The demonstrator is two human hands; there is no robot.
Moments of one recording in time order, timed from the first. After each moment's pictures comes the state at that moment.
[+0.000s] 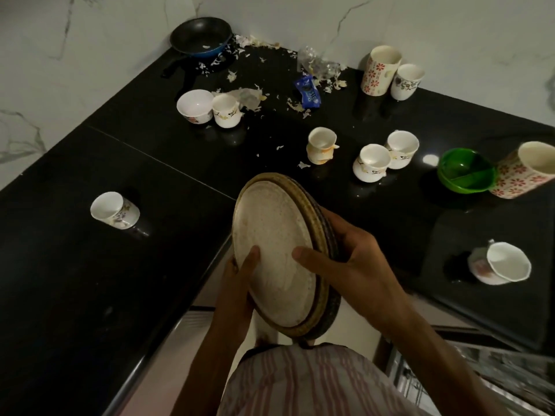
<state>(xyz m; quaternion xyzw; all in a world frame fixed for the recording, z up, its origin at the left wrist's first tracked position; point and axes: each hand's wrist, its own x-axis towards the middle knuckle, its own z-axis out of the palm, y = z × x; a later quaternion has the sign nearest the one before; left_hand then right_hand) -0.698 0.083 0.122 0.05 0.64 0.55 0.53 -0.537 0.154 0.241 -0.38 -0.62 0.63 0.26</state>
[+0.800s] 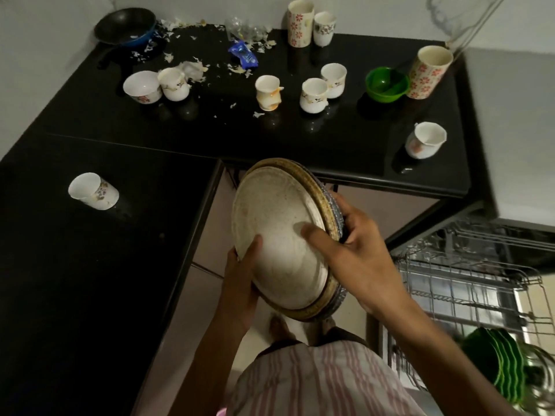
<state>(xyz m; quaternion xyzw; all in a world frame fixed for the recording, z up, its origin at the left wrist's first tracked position) -0.687 -0.052 0.111 0.15 0.57 0.50 0.63 -0.516 -0.027 0.234 -0.46 -0.53 0.58 0.40</state>
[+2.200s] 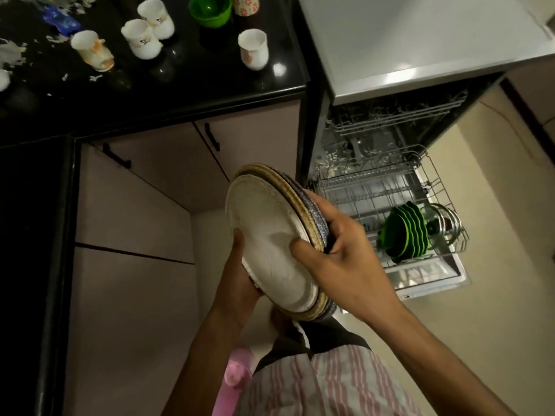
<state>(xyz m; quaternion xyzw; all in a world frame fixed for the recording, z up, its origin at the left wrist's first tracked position) -0.513 -0.199 0.088 0.12 0.52 0.28 0.80 -0.353 -0.242 0.212 -0.59 -0.44 0.51 0.45</state>
